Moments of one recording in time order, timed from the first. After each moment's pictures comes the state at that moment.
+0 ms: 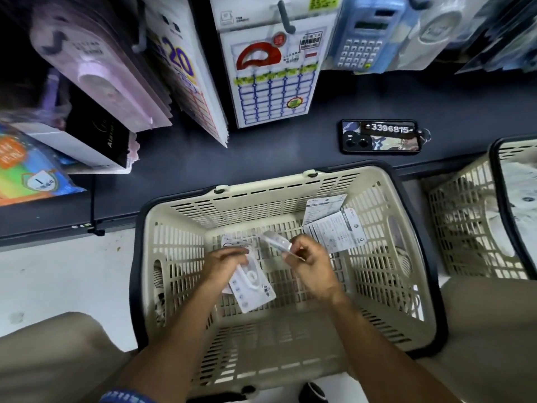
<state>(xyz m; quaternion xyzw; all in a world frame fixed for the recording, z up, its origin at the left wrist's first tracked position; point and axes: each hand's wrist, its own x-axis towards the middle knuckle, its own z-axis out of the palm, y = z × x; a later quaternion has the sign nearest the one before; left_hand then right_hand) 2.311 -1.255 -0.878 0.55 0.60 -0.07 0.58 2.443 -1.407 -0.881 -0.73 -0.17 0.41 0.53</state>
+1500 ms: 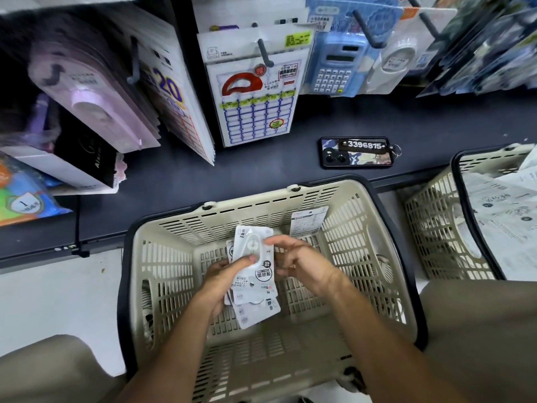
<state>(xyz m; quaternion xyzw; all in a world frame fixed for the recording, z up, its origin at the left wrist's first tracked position) 2.327 -1.263 -0.864 0.46 0.54 -0.12 0.69 2.479 -1.391 -0.844 -0.60 -0.02 0.61 0.51</state>
